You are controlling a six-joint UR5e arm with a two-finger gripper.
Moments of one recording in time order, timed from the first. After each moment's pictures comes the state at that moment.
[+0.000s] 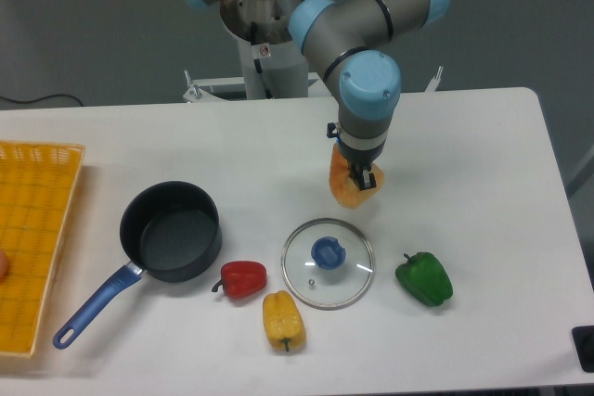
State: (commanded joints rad) arm 2.57 -1.78 -1.76 -1.25 1.61 1.79
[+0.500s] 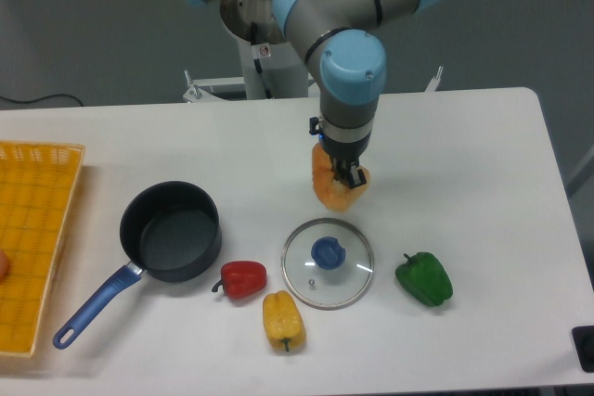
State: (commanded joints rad) arm 2.50 -1.78 -1.67 -1.26 1.55 1.57
